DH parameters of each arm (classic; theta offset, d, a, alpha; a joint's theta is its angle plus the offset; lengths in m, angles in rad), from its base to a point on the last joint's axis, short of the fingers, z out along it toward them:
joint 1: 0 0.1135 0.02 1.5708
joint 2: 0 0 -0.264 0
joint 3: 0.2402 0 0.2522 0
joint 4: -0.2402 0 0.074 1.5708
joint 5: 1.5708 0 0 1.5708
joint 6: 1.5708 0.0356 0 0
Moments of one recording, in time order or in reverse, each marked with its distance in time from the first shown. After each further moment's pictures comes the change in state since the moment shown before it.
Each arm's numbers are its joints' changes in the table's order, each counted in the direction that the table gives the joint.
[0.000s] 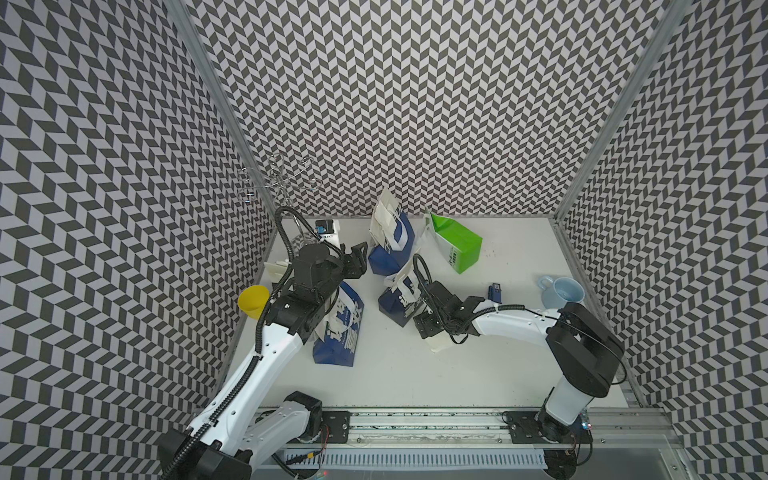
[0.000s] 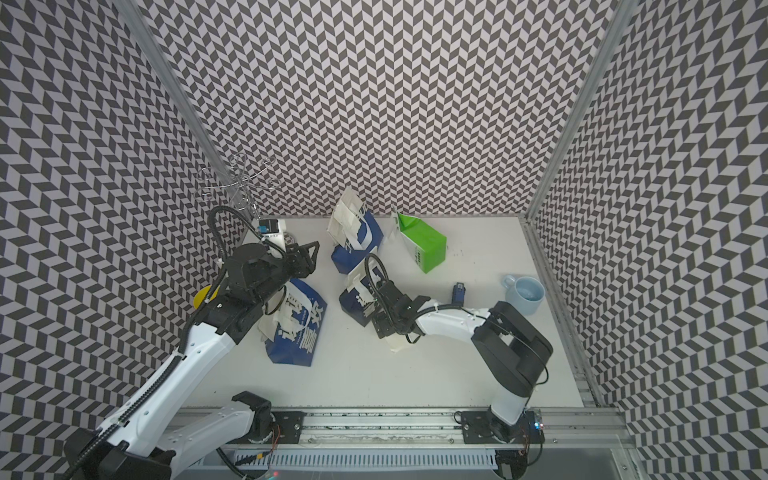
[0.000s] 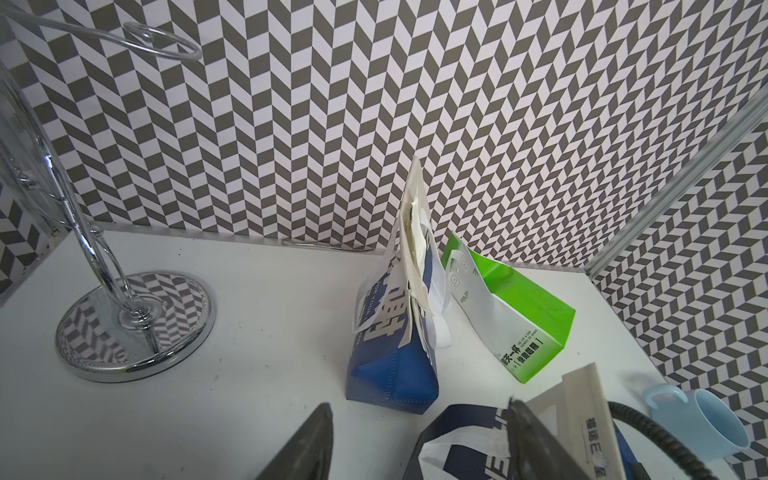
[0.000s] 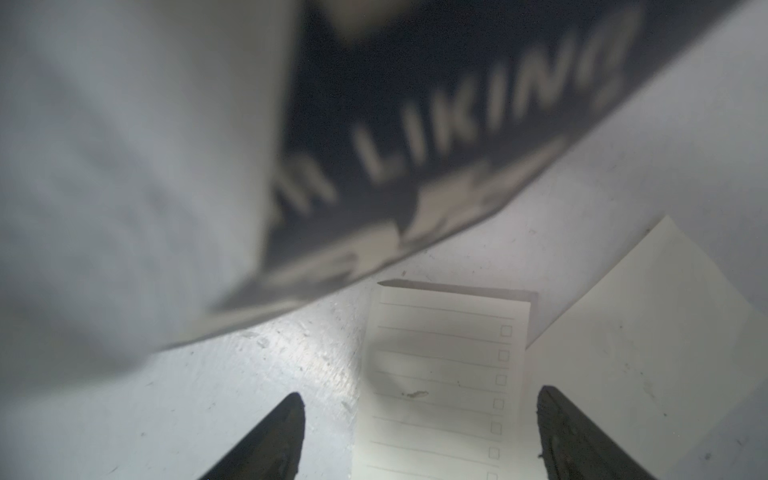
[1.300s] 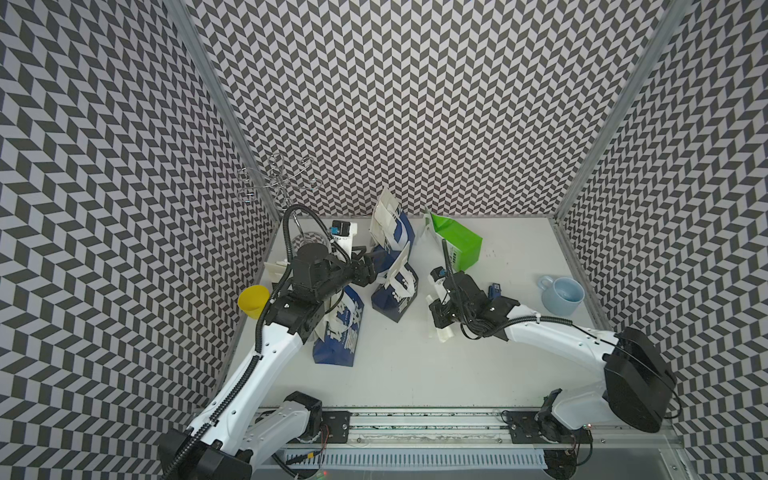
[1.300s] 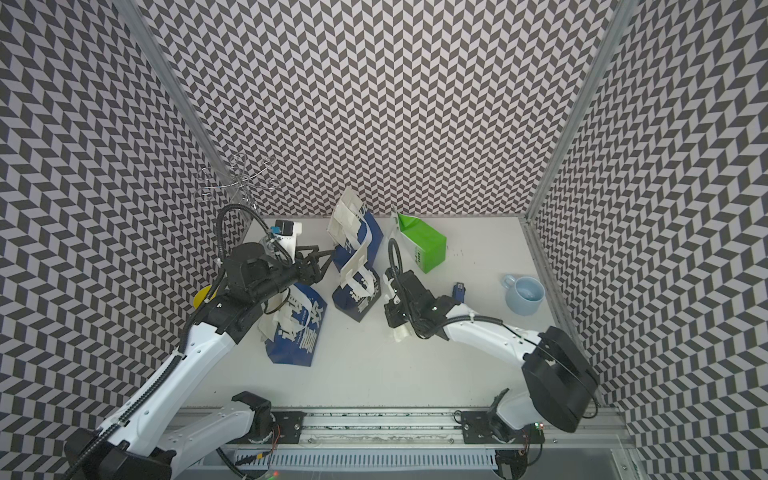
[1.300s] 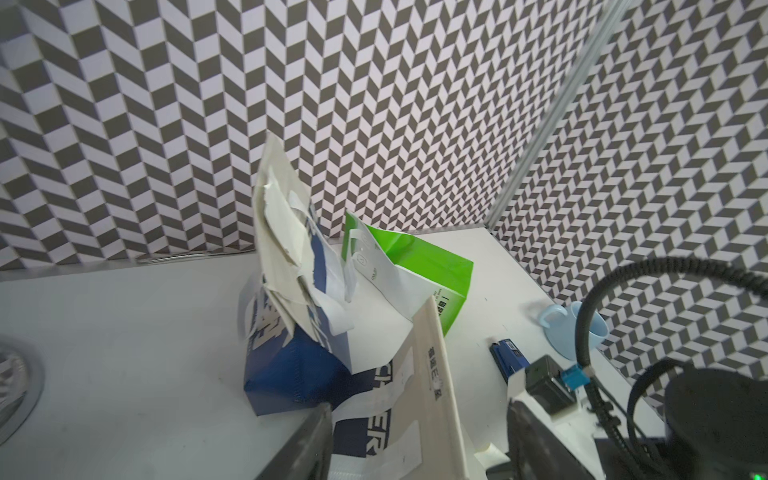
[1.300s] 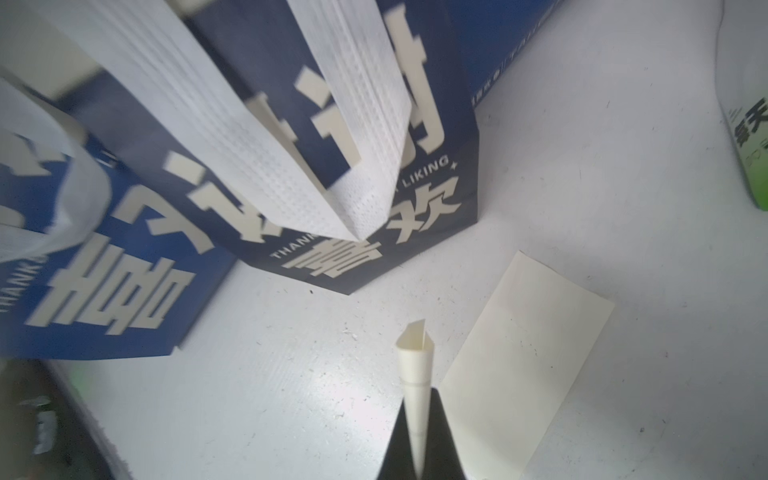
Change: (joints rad) left arm -0.002 -0.004 0.000 0.028 0.408 0.082; right arm -0.064 0.332 -0.097 0.064 -0.158 -0.004
